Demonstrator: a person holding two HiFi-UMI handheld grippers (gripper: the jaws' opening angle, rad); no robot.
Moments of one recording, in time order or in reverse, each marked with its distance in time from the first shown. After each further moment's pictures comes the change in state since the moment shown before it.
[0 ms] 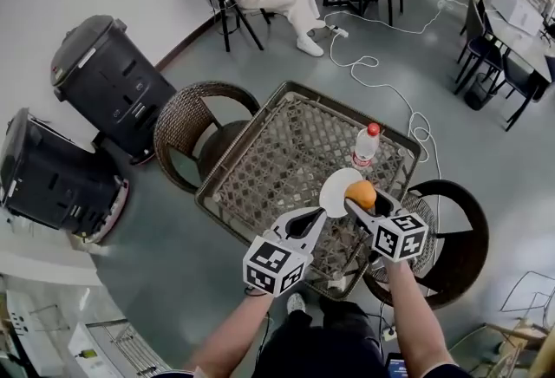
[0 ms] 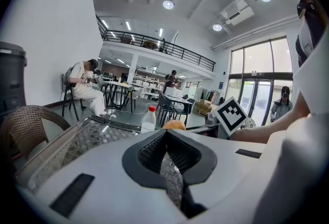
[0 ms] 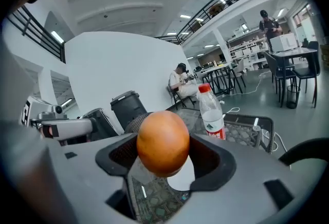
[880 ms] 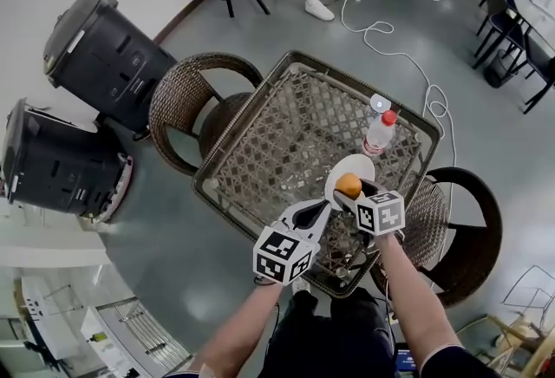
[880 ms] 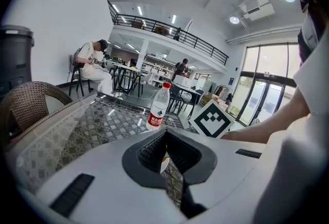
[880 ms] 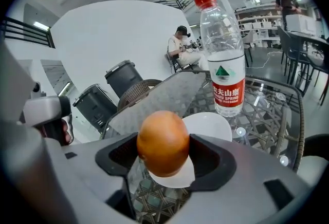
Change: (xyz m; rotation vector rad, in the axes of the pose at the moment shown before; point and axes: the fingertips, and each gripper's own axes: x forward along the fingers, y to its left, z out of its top) left arm 0.050 0.041 -0.066 -0.119 0.136 0.060; right arm 0.100 -0.038 -0.098 0.001 0.354 0.019
